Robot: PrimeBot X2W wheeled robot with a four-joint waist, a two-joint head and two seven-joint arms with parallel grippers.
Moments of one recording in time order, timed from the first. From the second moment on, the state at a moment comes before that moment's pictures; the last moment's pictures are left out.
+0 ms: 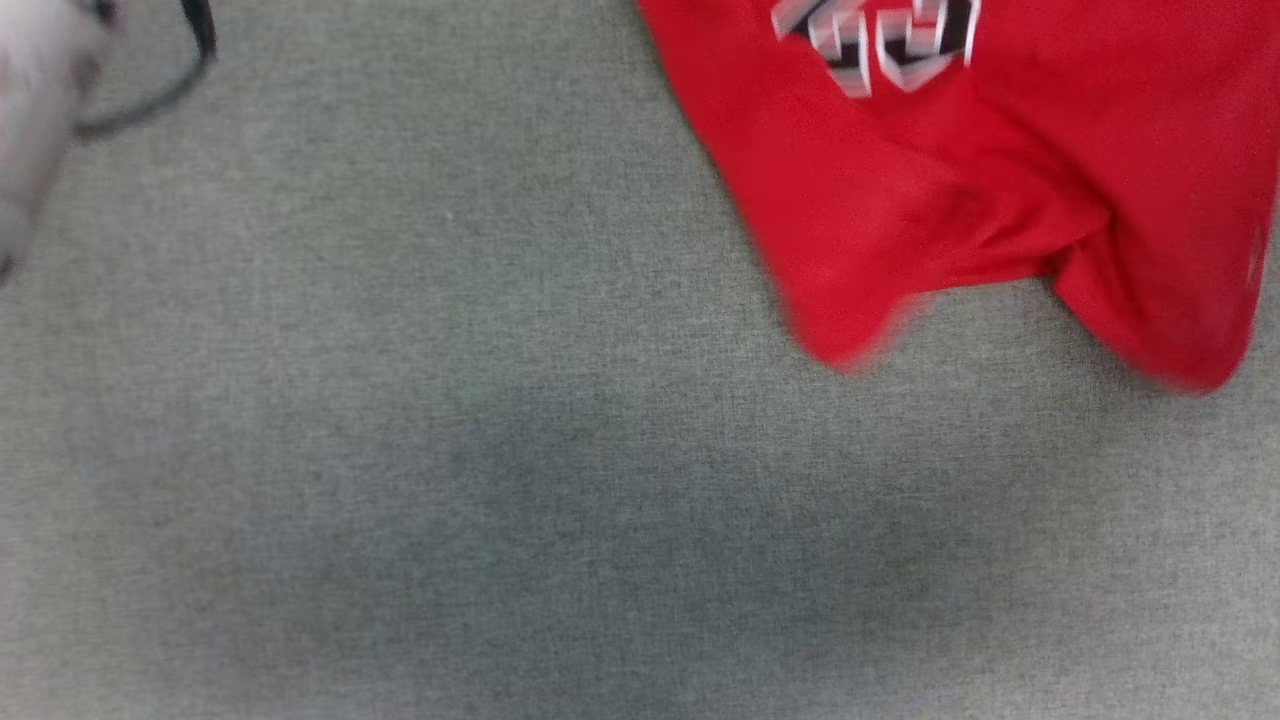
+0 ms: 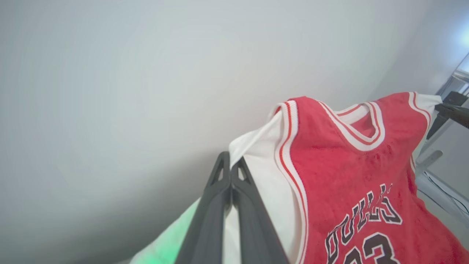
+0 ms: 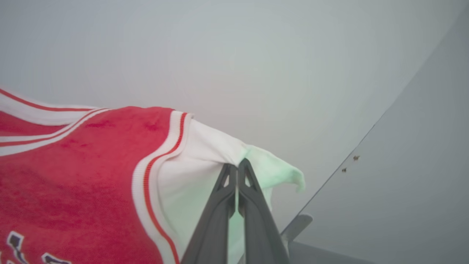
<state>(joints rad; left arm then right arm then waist) -1.64 0.53 -1.01 0.74 -1.28 -0.13 -0.06 -1.65 -0.61 0.81 0.91 0.81 0.13 -0.04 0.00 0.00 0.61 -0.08</state>
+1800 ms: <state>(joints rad) -0.59 0.94 -1.24 0.04 -1.43 -0.13 -0.26 -0.36 -0.99 0.70 0.12 1.11 0.13 0.12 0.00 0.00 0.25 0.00</state>
